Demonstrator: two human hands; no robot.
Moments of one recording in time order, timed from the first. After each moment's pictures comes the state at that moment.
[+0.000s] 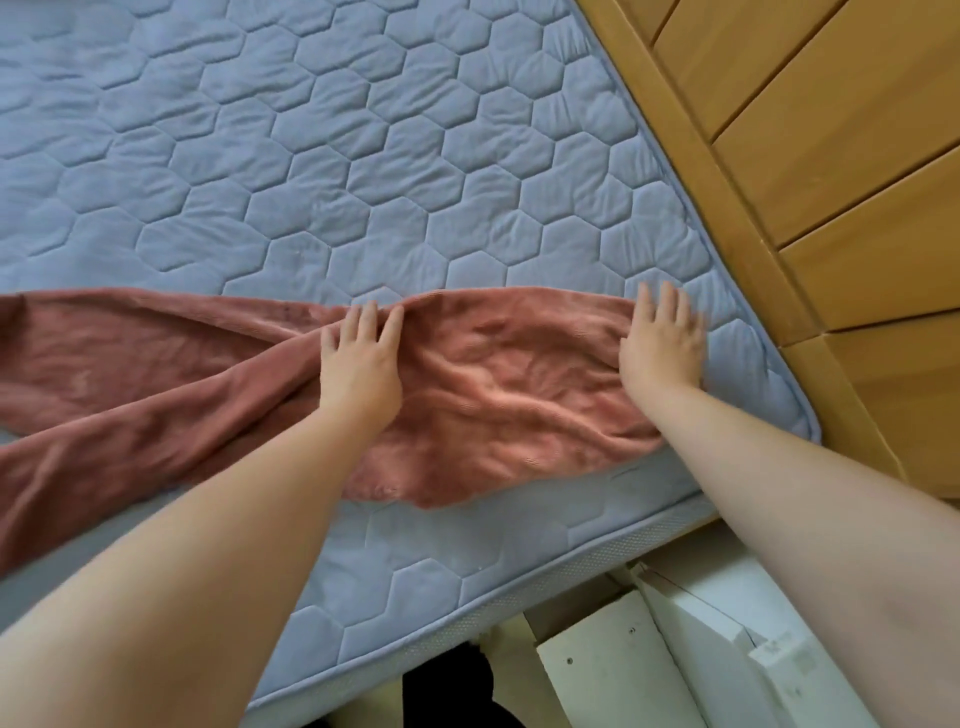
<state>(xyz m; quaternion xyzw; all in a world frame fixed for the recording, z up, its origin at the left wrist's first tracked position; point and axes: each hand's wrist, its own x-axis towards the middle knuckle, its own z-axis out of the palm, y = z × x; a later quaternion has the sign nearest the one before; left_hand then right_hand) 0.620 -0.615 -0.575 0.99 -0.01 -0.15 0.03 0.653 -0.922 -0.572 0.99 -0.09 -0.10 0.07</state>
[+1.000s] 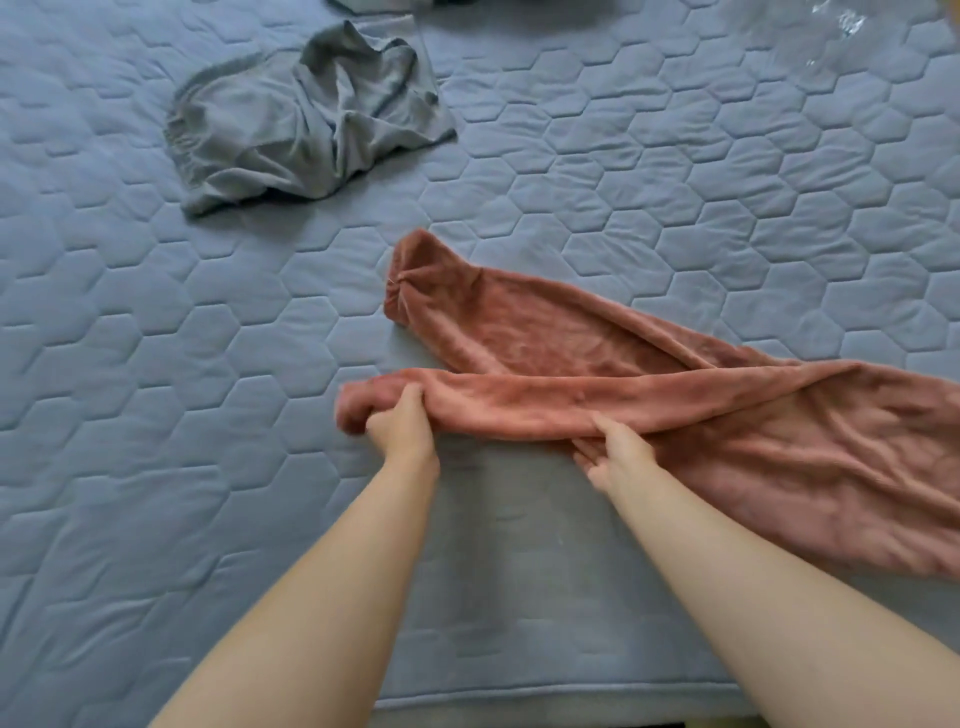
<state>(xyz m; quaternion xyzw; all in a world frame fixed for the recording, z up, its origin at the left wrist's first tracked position) 0.487 -0.246 -0.548 0.45 0.66 0.14 0.58 0.537 -0.434 -0.567 0.50 -0.50 -0.27 -0.65</state>
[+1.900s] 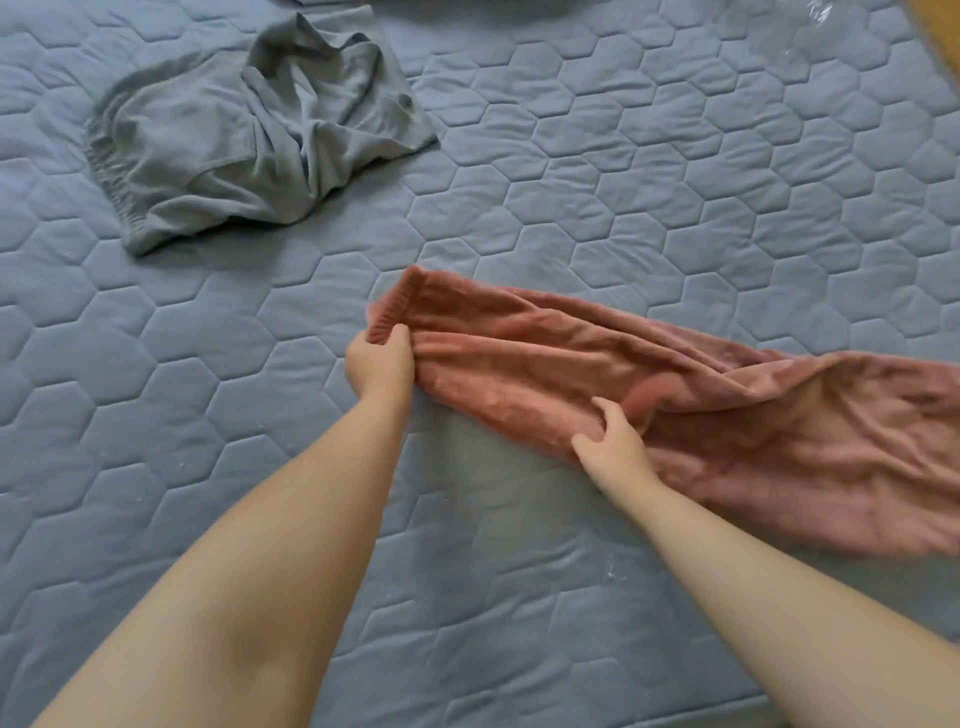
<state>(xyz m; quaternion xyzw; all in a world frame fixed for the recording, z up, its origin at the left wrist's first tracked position) 0.578 -0.141 -0.576 0.68 0.50 0.04 0.54 0.544 -0.386 -0.574 0.88 -0.15 -0.28 -0.36</state>
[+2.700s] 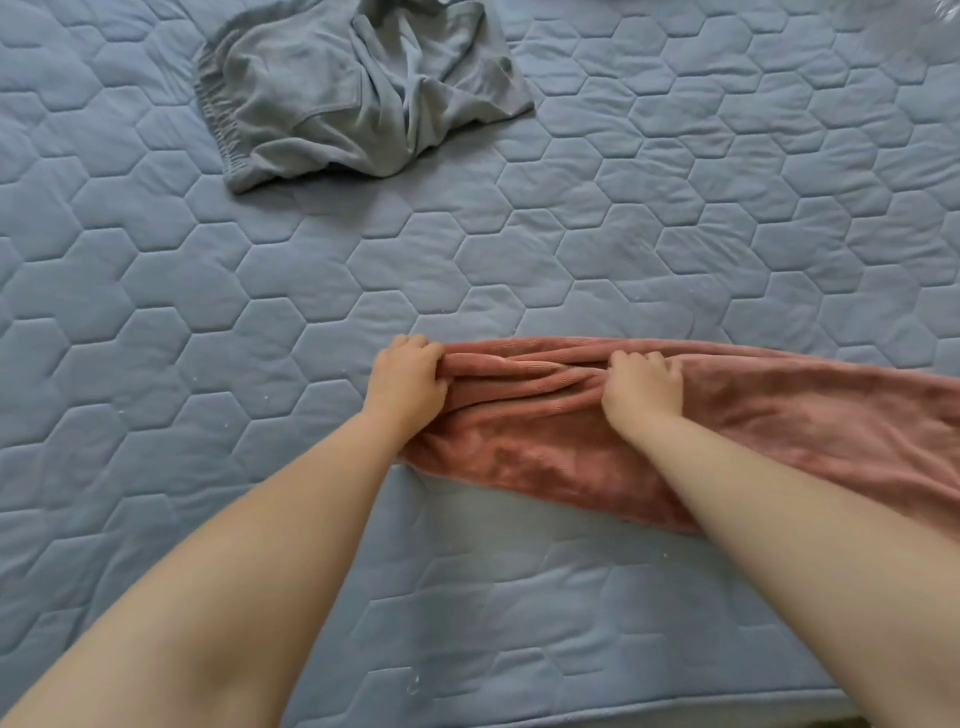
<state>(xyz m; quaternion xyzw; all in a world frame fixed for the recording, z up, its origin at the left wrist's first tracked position) 0.490 -0.069 -0.592 0.97 0.10 -0.09 0.21 0.571 -0.313 -0.572 0.97 0.10 -0.21 0.10</state>
